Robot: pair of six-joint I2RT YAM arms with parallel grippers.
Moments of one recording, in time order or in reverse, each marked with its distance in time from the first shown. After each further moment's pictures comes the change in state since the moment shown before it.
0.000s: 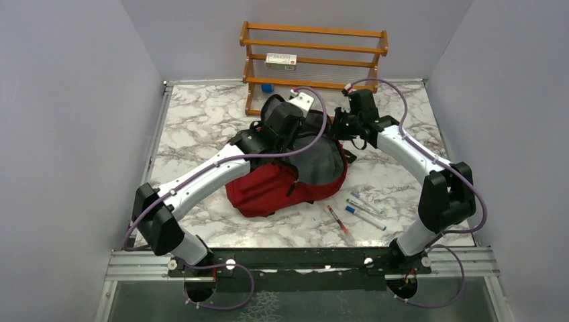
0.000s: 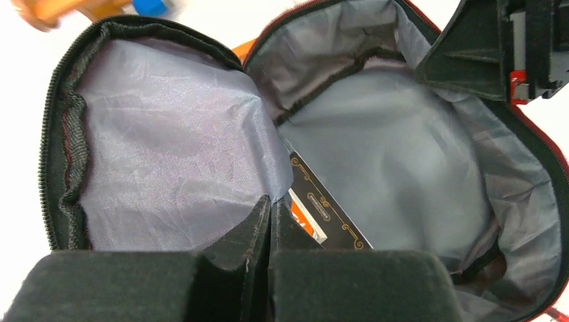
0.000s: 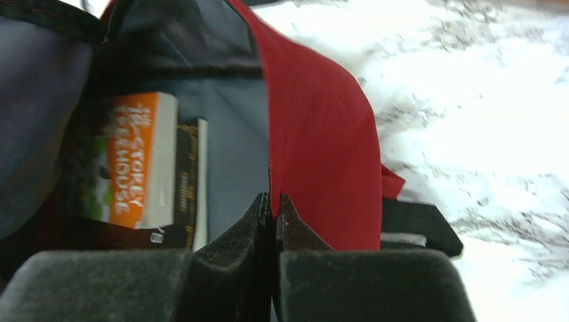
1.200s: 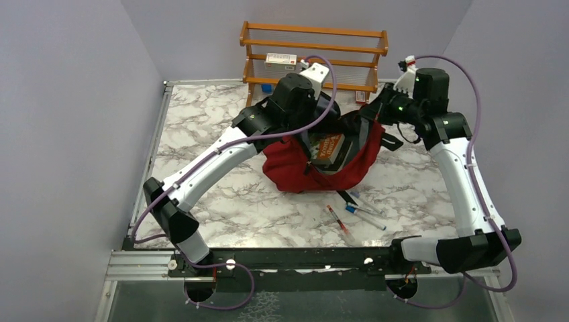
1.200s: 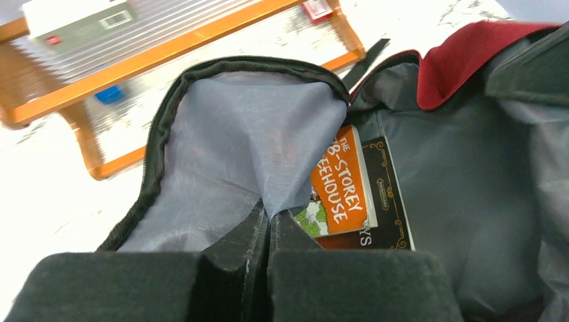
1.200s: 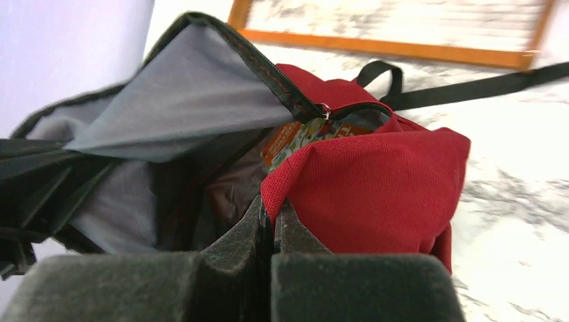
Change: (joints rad) left arm -0.018 0.172 0.389 -0.093 0.178 -0.040; right arm -0.249 -0.351 0.195 -0.328 -0.207 0.010
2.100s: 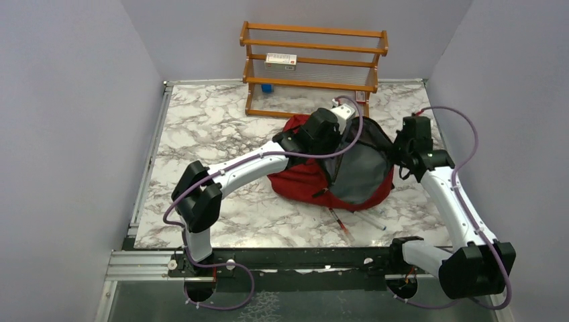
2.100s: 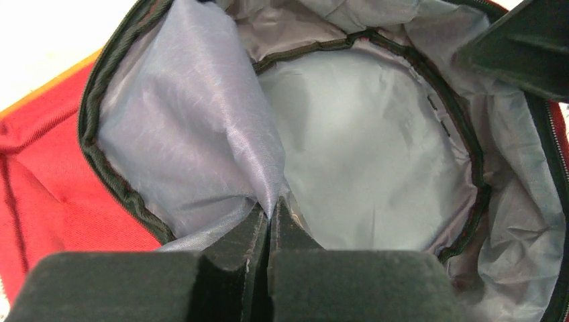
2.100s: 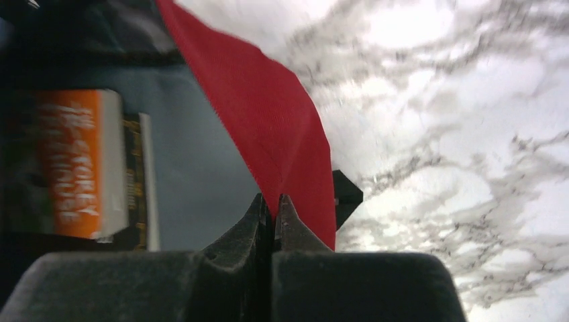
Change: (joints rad) left arm -0.081 0.150 -0.317 0.373 0.210 -0.064; right arm -0.046 -0.146 -0.584 0.076 0.583 0.039
